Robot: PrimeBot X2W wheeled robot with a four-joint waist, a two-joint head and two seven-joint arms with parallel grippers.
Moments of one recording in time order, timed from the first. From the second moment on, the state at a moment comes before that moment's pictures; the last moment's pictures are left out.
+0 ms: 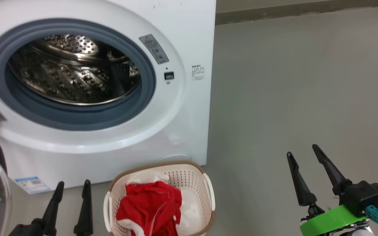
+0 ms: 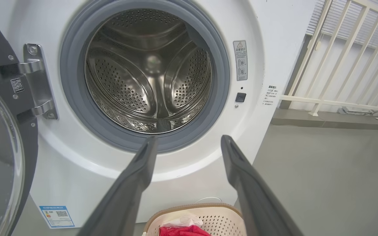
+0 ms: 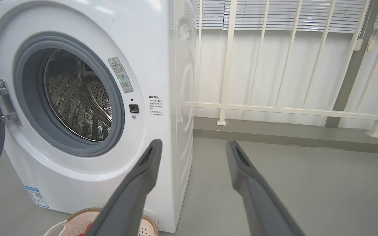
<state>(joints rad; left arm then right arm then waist) 0.02 0.07 0.07 0.15 -0.28 -0.13 -0.25 0.00 -0.09 0.04 0.10 0.19 0.13 -0.26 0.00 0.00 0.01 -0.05</state>
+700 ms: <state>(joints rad) 0.02 0.07 0.08 0.12 -0.24 -0.12 -0.25 0.00 -0.09 0.05 0.10 0.19 0.13 -0.26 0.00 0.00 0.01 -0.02</state>
